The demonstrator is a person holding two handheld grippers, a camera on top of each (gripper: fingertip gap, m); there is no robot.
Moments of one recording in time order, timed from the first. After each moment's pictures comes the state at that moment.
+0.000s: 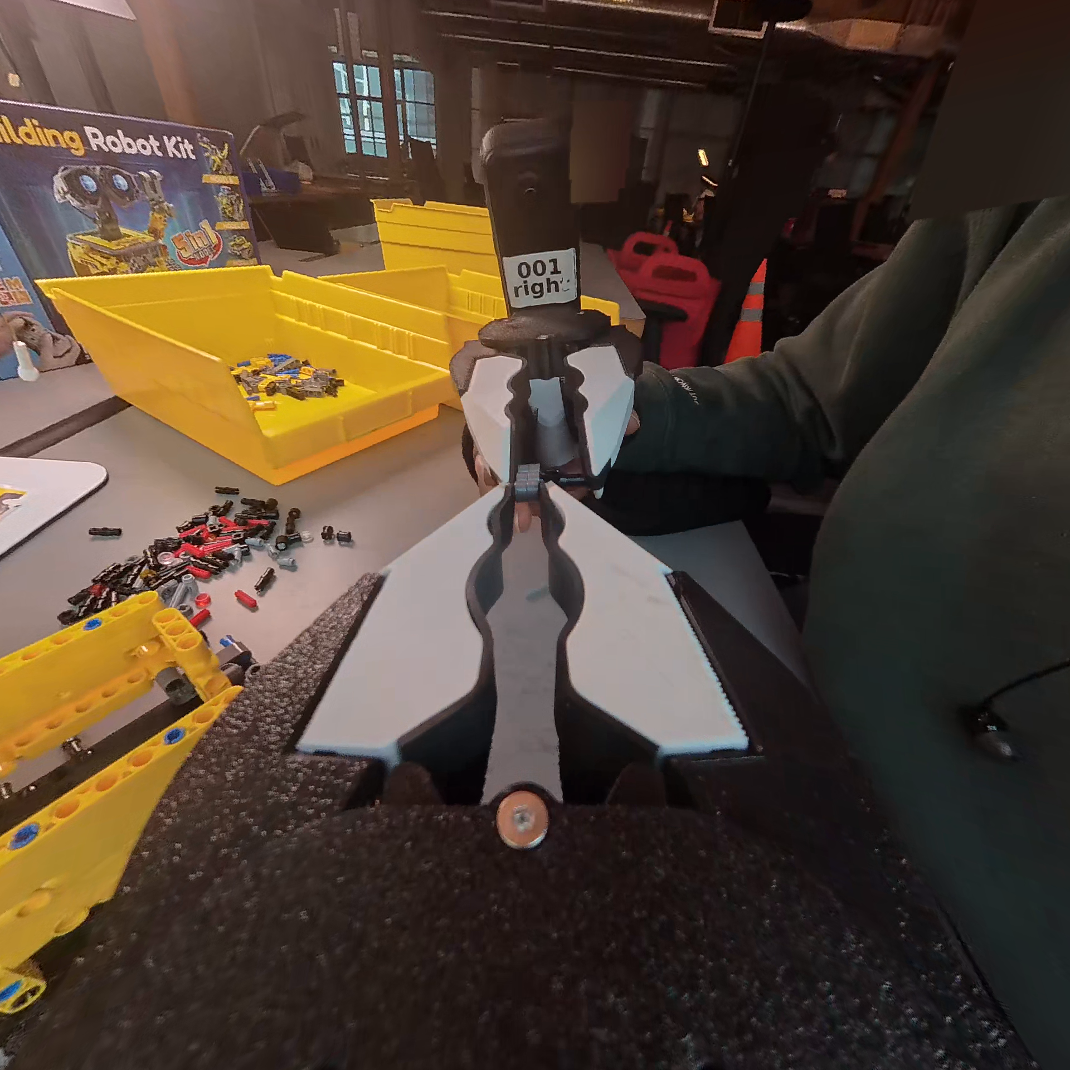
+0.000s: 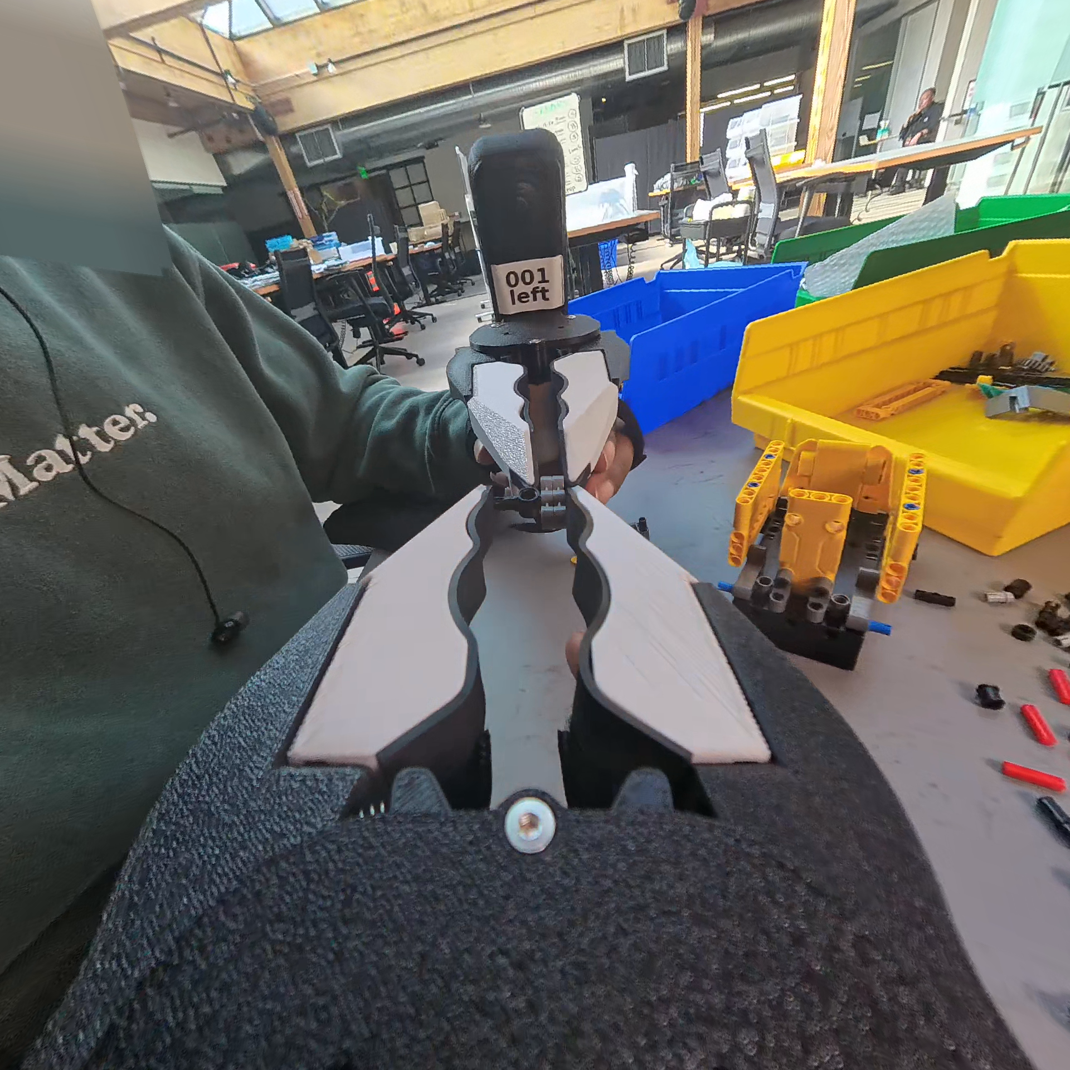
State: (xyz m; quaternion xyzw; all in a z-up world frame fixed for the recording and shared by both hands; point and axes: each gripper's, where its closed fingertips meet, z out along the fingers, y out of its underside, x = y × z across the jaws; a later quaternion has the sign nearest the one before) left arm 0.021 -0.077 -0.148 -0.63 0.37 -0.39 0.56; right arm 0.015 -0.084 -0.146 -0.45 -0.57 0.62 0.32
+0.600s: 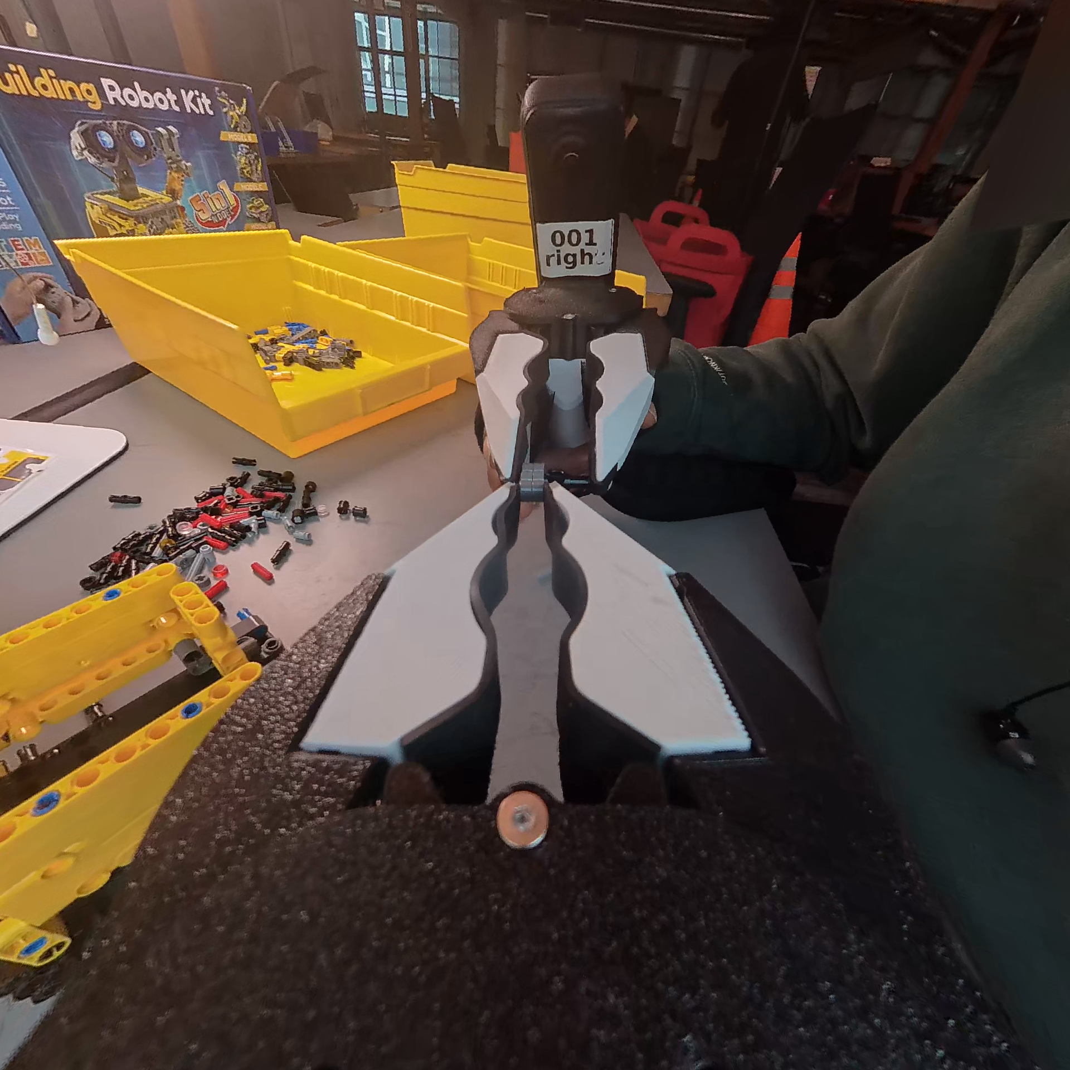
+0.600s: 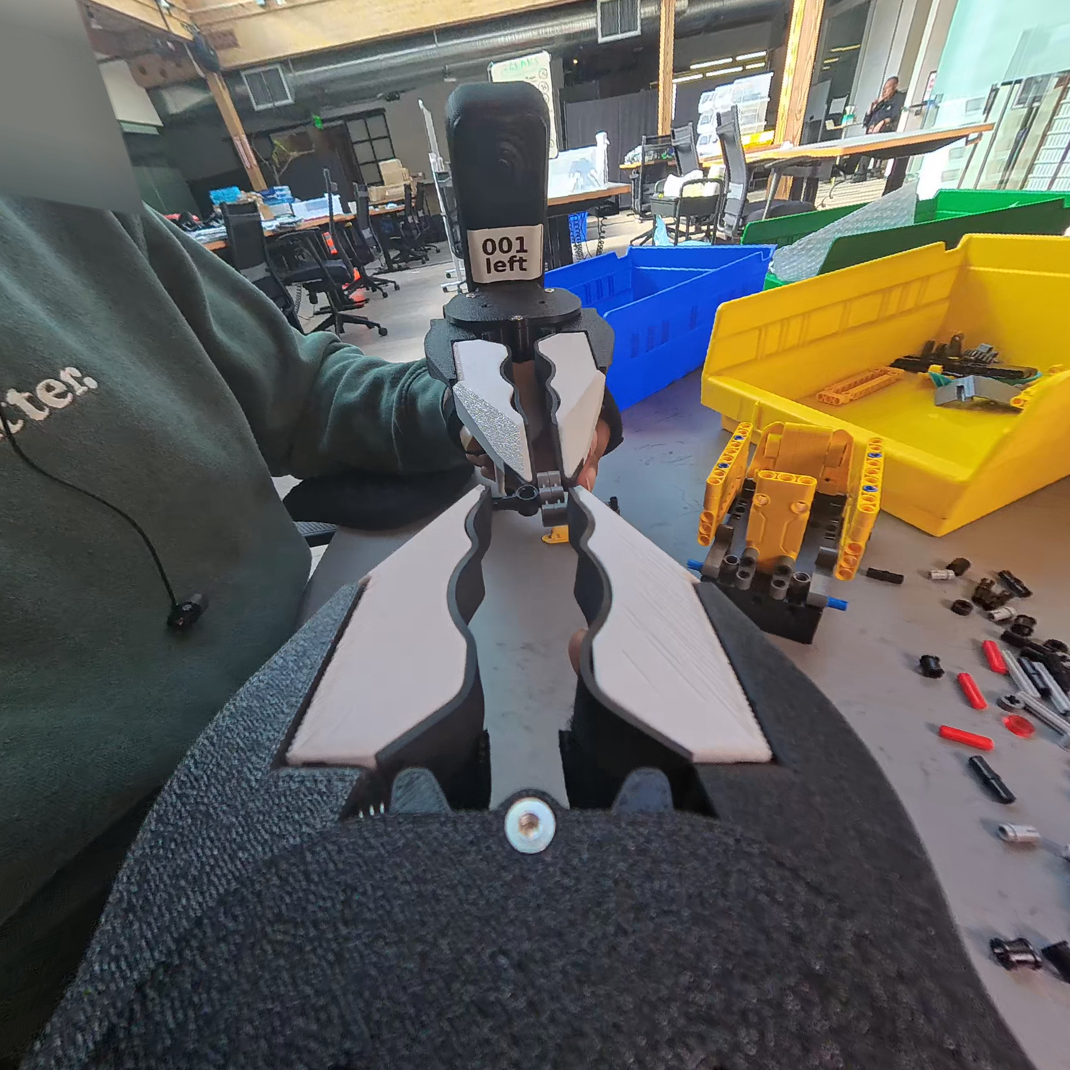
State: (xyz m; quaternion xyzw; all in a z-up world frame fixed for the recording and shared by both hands) left arm 0.019 -0.070 -0.157 -0.66 0.36 -0.37 0.55; right arm 0.014 -0.076 -0.155 -0.46 -0.58 0.58 0.34
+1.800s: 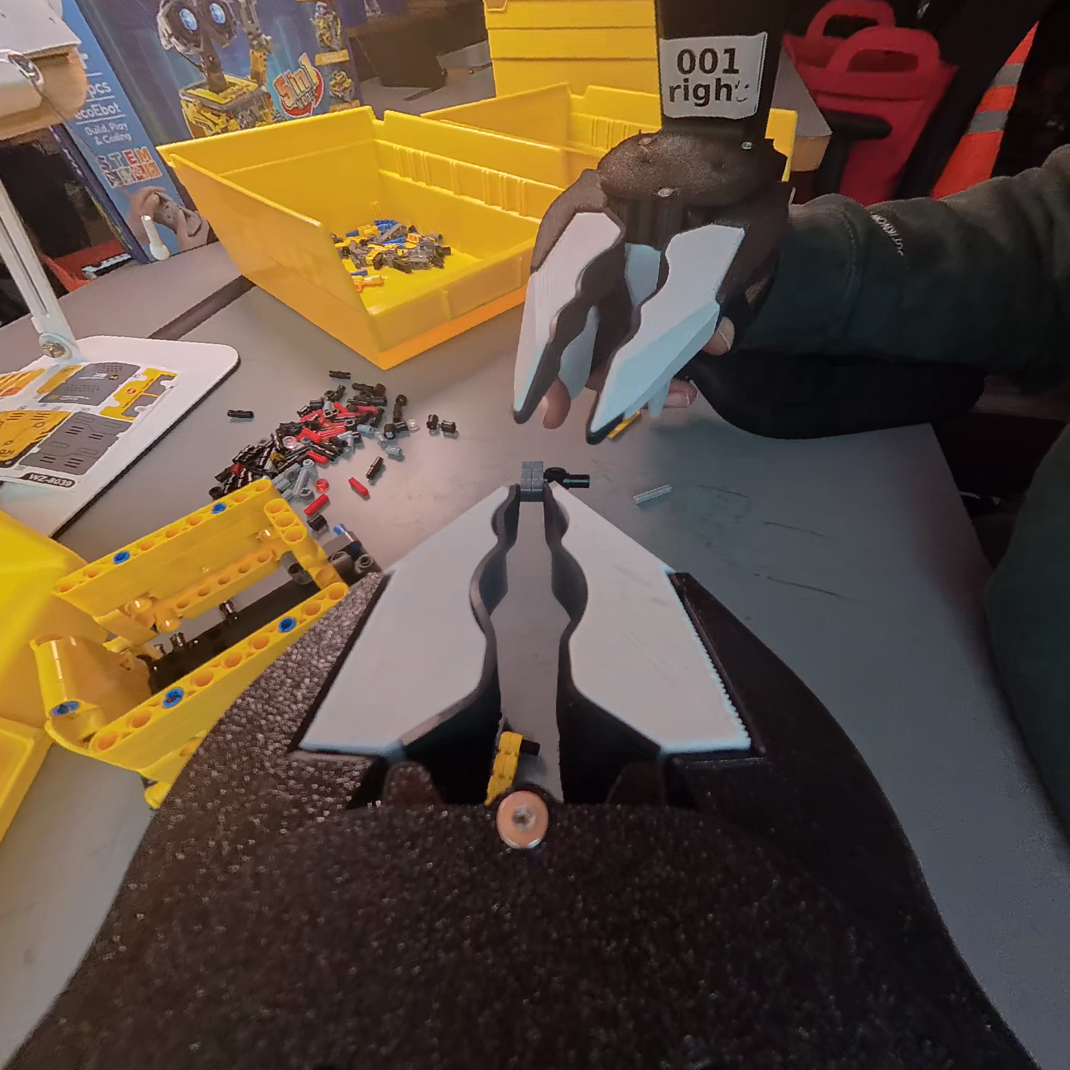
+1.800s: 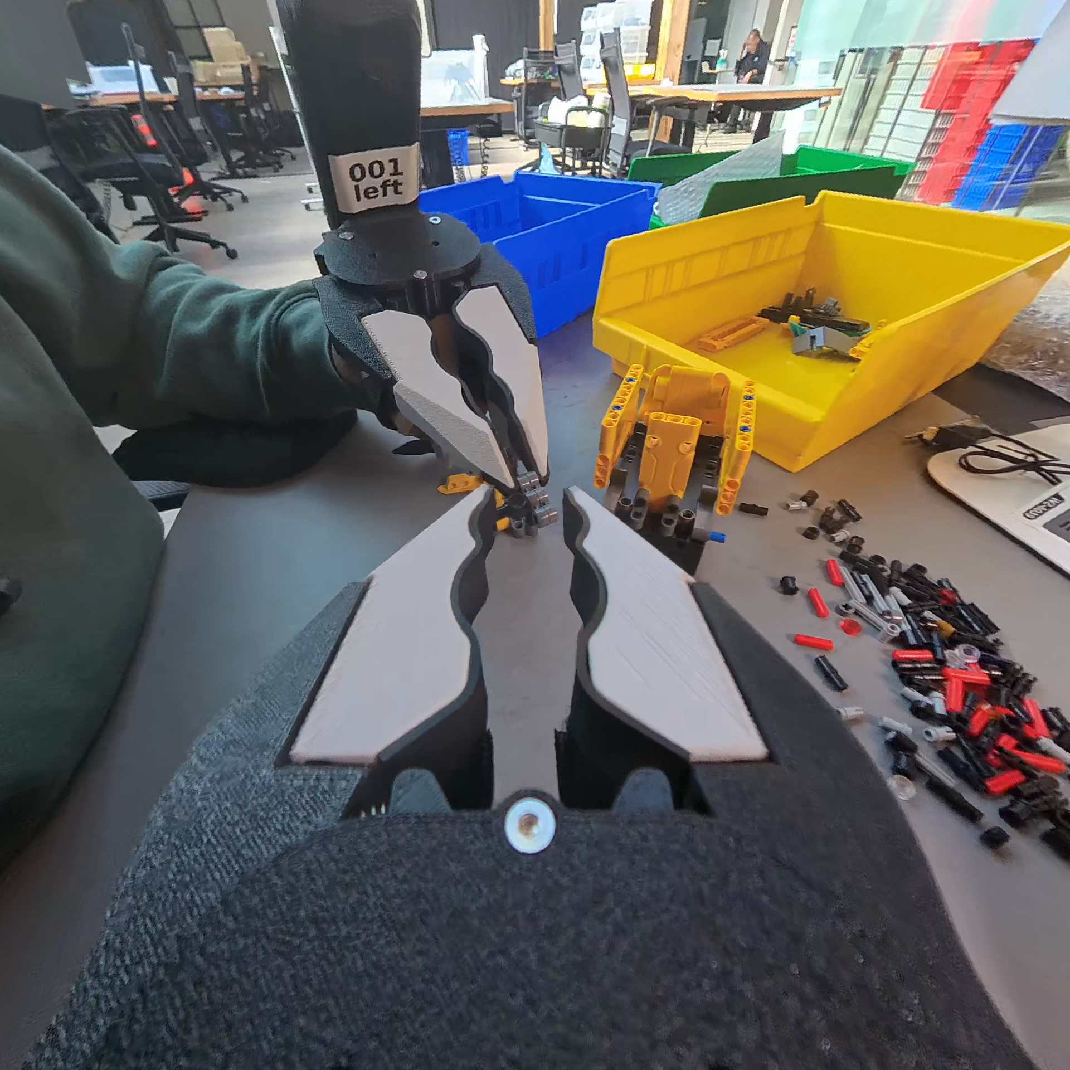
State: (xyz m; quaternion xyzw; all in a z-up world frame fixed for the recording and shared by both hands) left arm 0.001 -0.045 -0.193 -0.72 0.37 -0.25 0.53; right arm 0.010 -0.042 -0.178 -0.51 -0.59 0.48 0.40
